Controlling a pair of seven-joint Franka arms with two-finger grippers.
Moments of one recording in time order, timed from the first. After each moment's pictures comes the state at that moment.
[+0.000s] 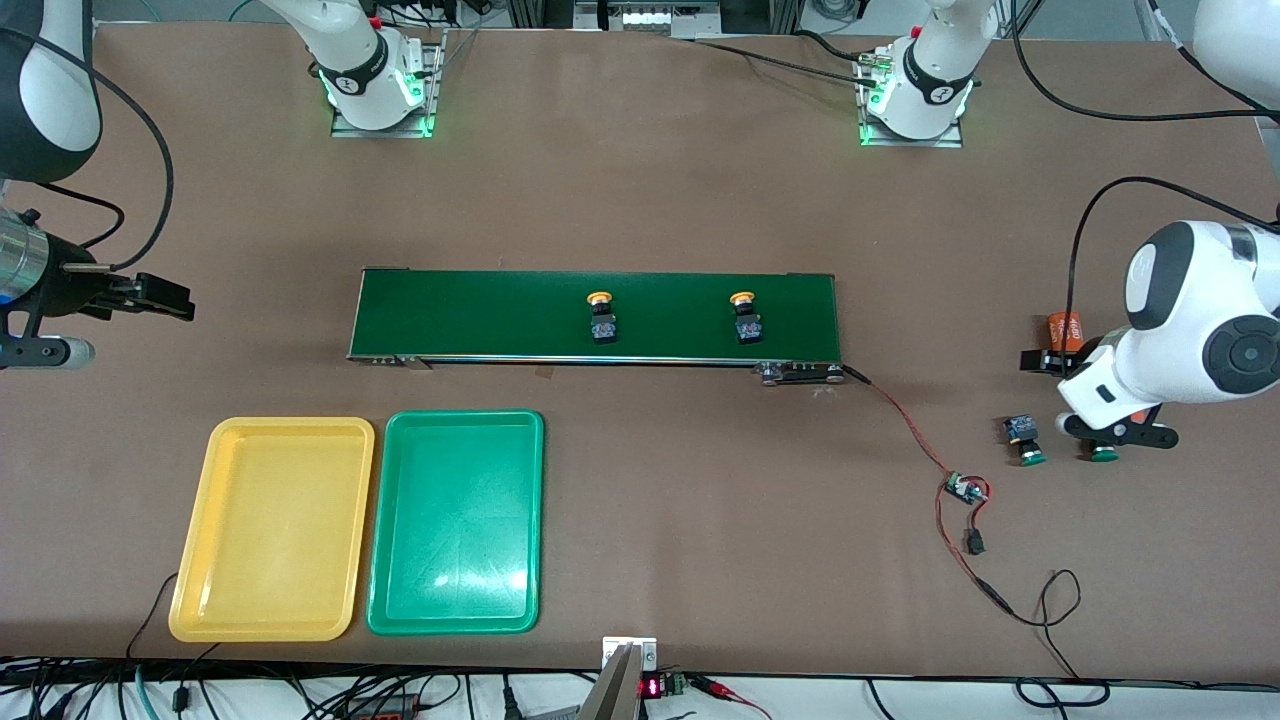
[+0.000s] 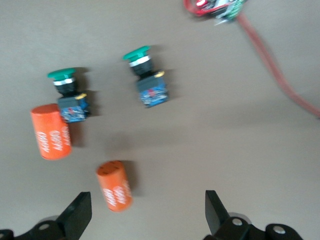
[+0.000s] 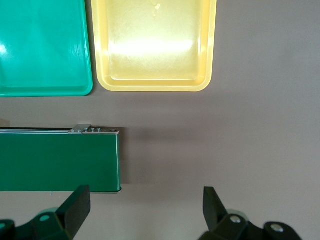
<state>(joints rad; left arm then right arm) 0.43 0.44 -0.37 -1.76 0.37 1.91 0.07 0.12 0.23 -0.18 -1.51 0.00 1.61 -0.05</state>
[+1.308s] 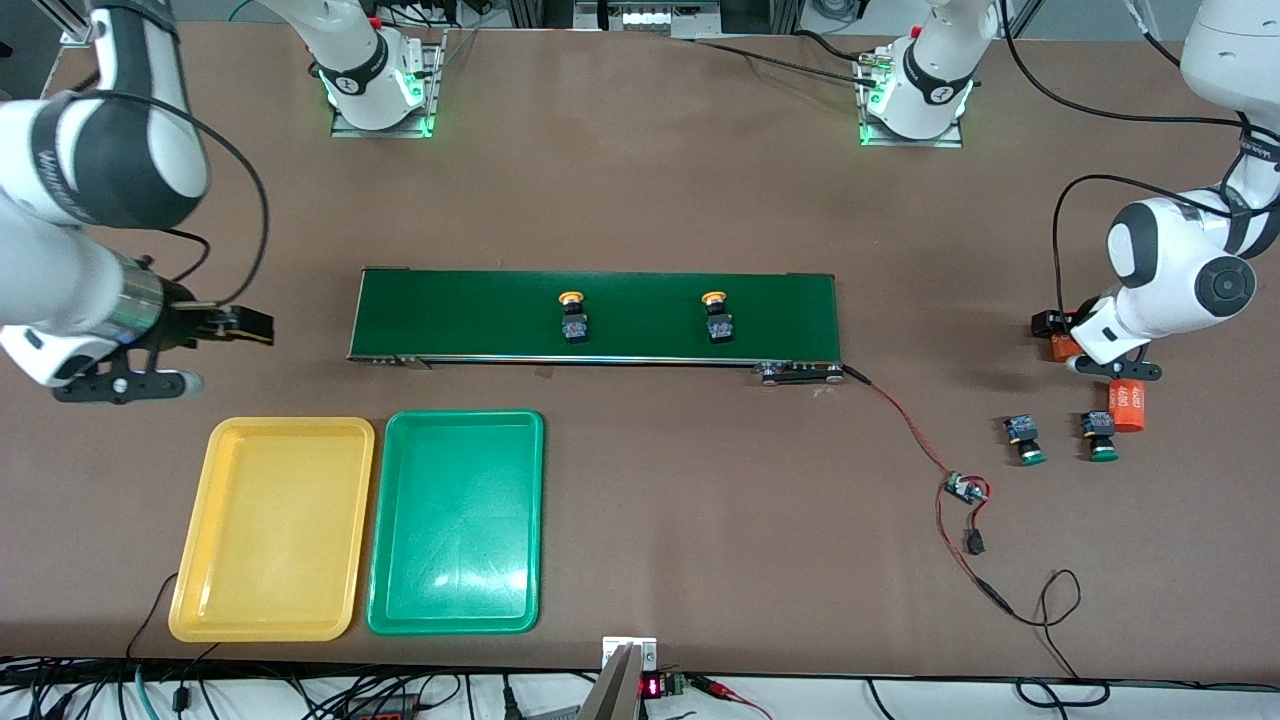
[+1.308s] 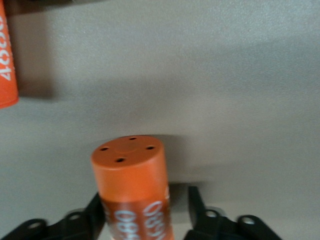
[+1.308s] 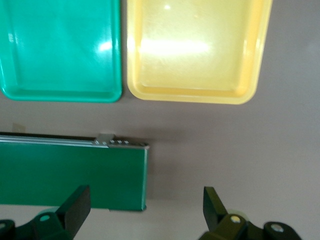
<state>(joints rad) 0.40 0.43 -0.04 -2.20 0.22 2.44 0.29 0.24 0.30 -0.17 -1.56 0.03 1.74 0.01</state>
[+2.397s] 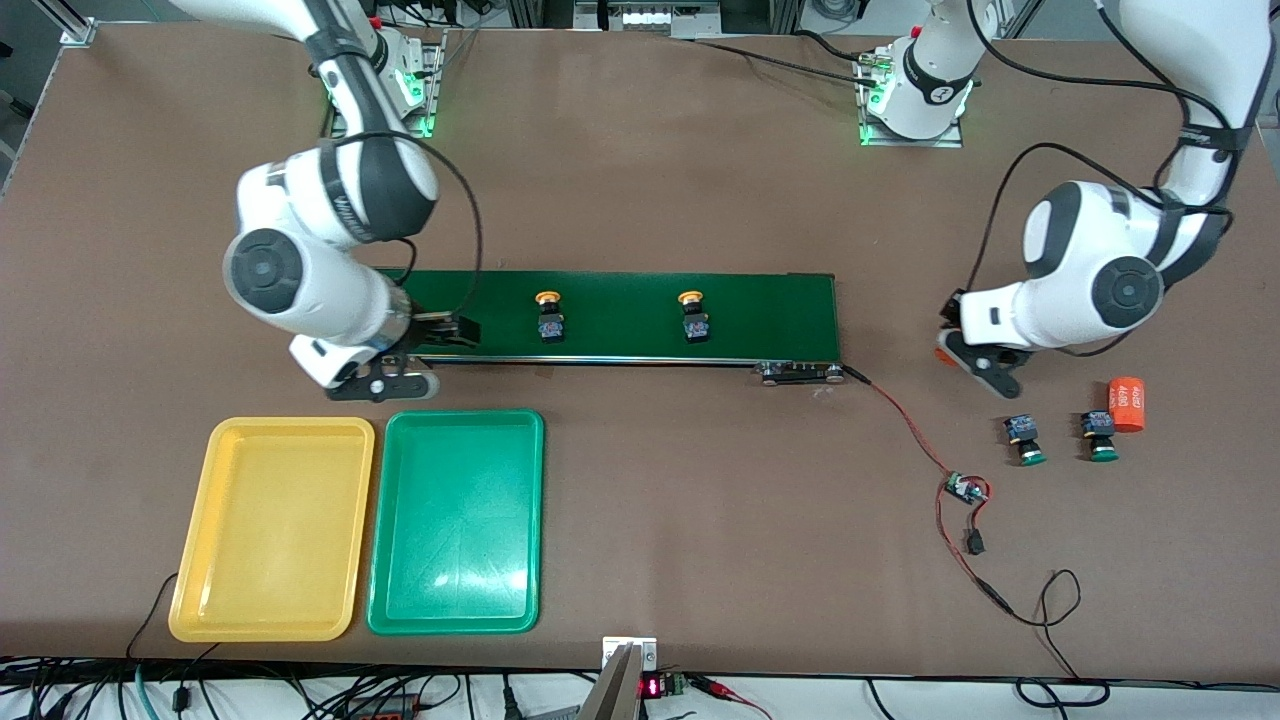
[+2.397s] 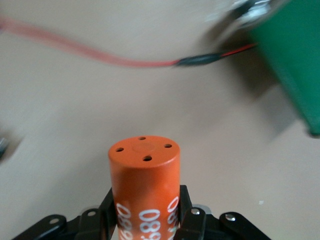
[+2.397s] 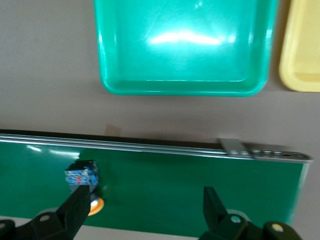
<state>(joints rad) 0.33 0.30 -0.42 -2.09 0.06 2.13 0.67 0.53 0.40 -0.16 -1.69 0.21 1.98 0.26</state>
